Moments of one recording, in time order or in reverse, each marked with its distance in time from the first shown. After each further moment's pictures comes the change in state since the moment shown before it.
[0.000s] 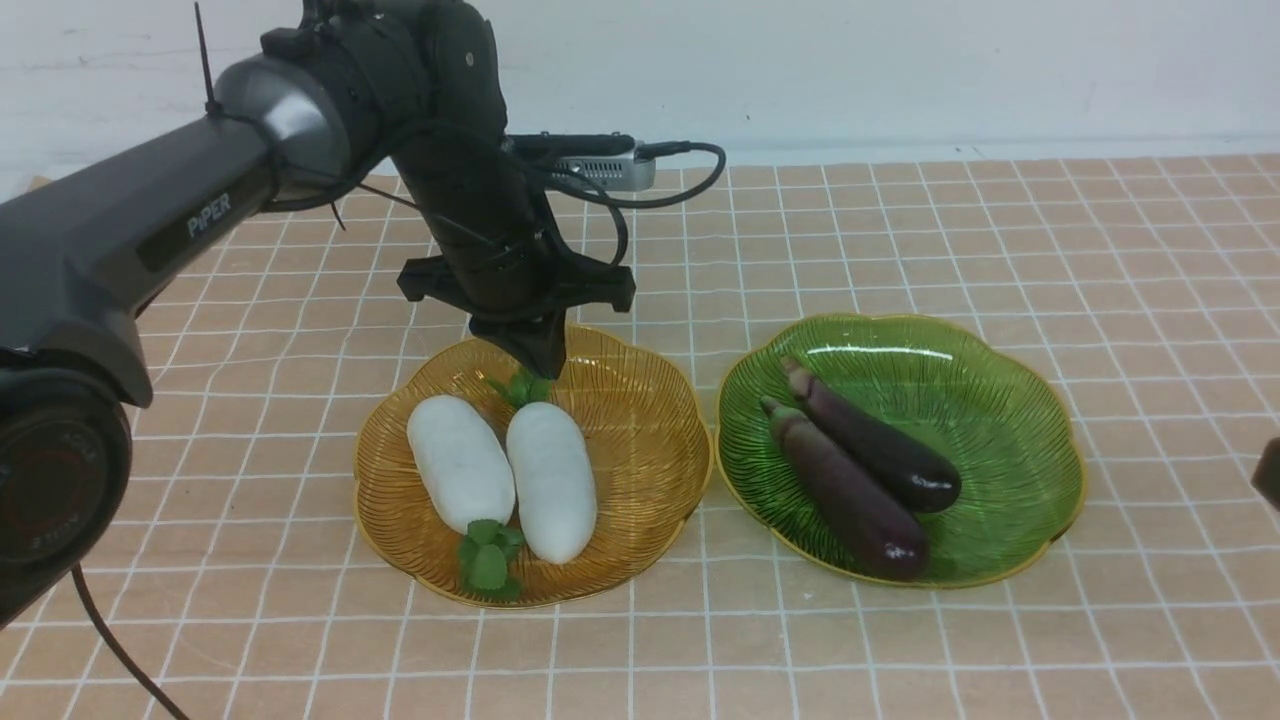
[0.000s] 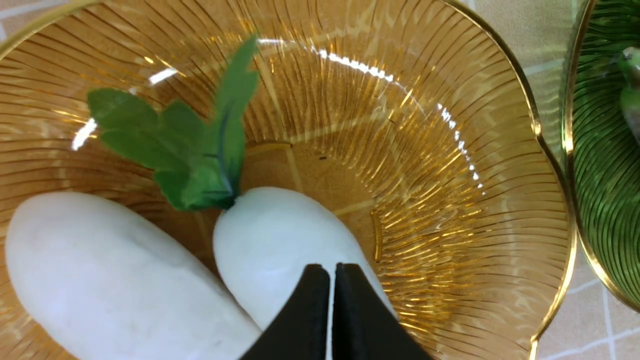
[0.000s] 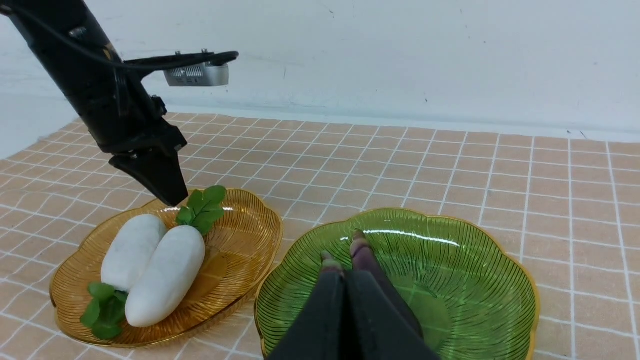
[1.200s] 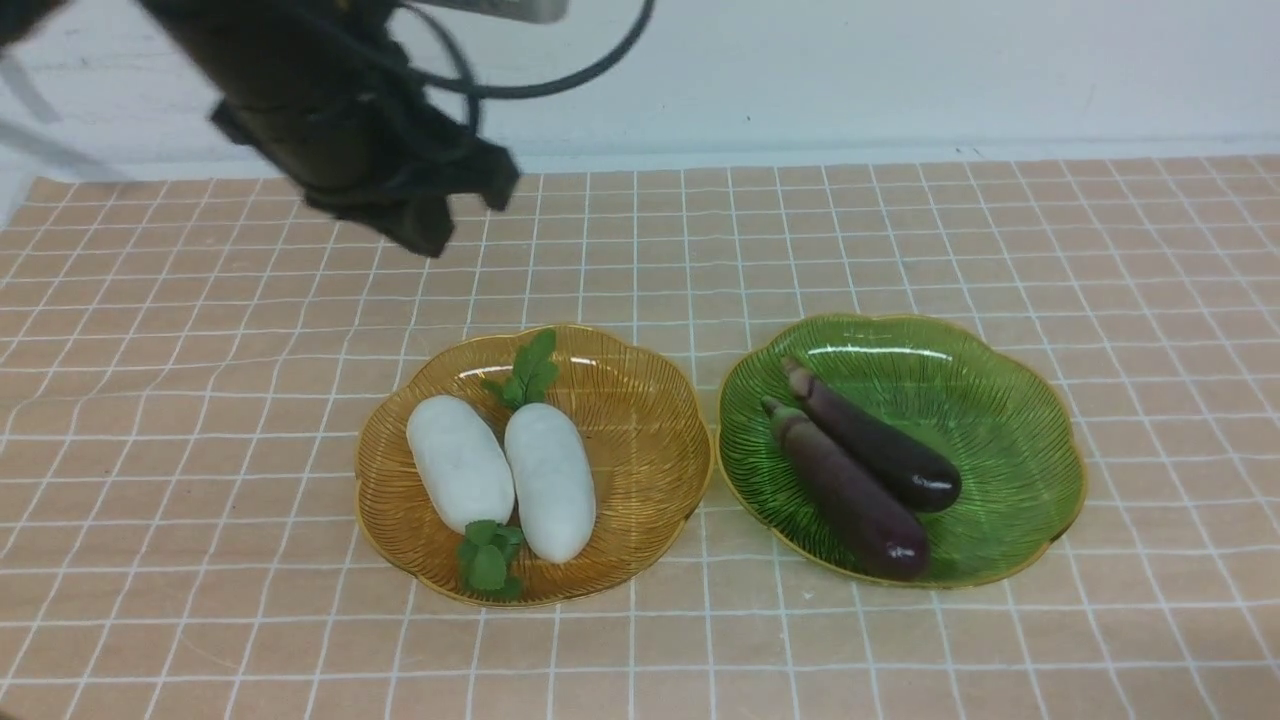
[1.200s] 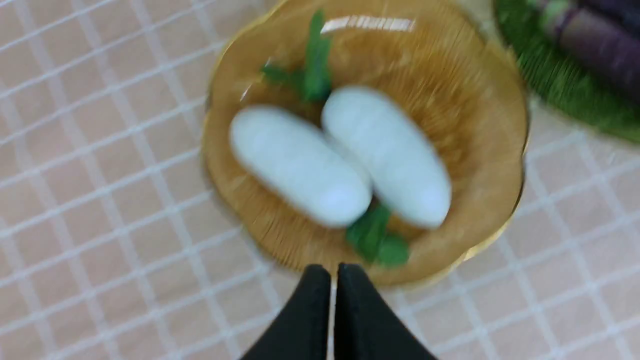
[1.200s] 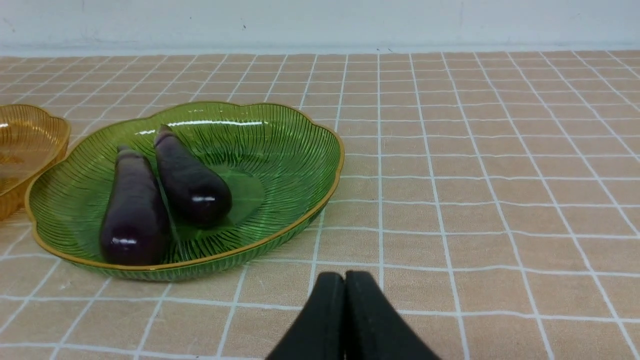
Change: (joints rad) right arm -0.310 -0.476 0.443 -0.075 0.057 0.000; left arm -0.001 -0.634 0.335 0.155 0.015 0.132
